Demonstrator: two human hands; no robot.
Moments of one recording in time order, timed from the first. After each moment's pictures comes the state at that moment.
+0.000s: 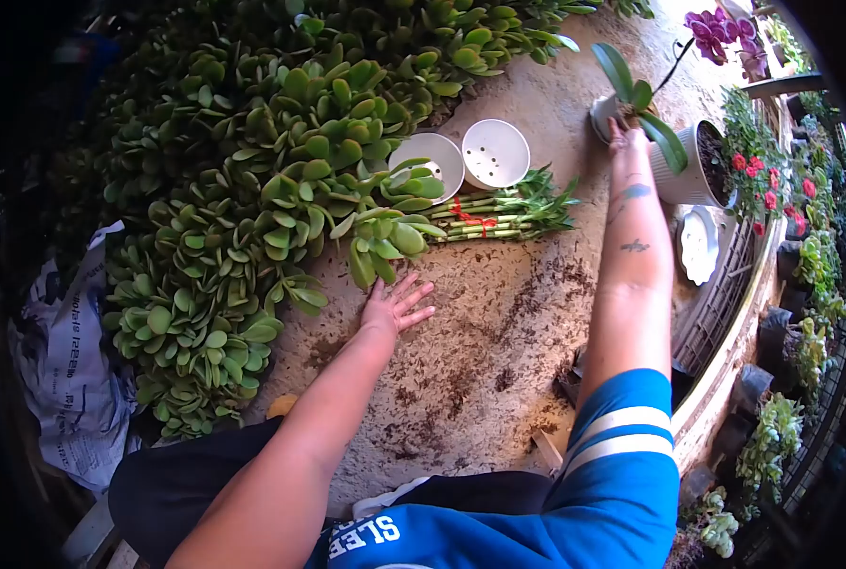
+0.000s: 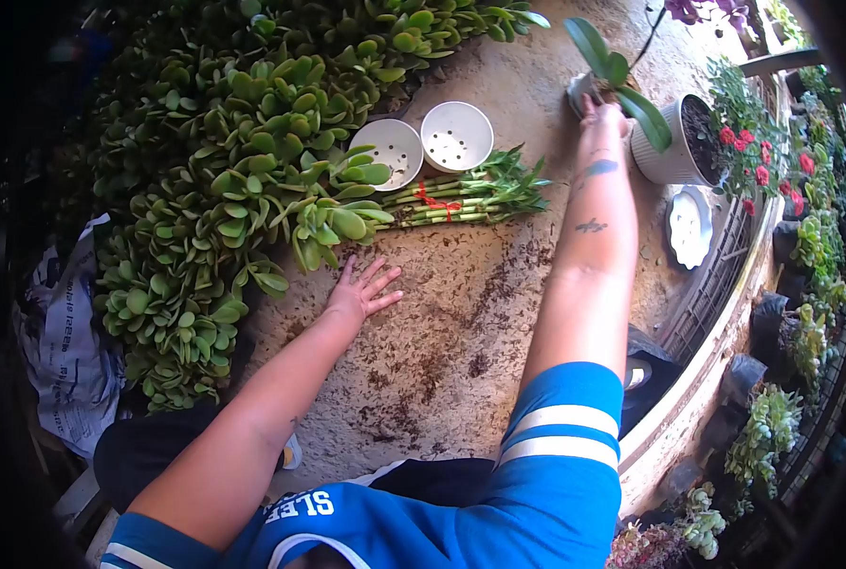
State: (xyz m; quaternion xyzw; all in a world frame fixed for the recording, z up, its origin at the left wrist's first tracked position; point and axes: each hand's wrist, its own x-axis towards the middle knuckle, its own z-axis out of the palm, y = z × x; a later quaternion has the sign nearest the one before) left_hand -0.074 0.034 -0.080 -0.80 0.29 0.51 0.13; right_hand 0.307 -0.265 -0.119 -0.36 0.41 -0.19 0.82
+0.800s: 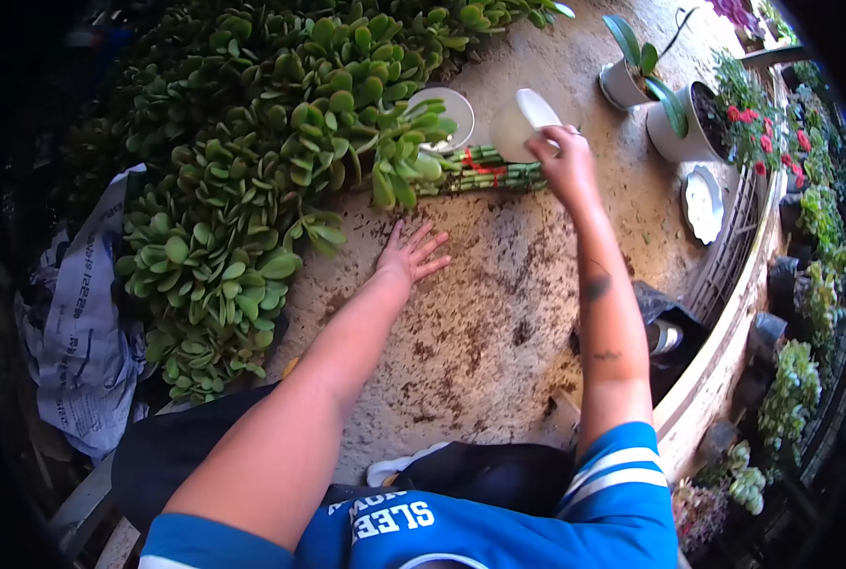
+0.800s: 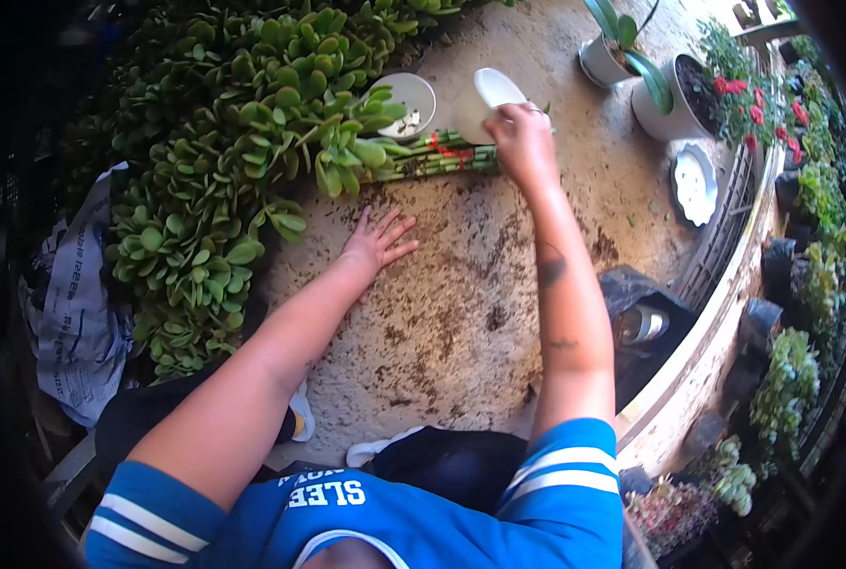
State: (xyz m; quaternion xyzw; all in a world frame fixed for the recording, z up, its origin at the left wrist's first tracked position) left_hand -0.082 0.033 -0.071 -0.81 0.31 0.46 0.19; right_hand 0.072 -0.163 -0.018 -0.94 -0.12 -0.01 0.32
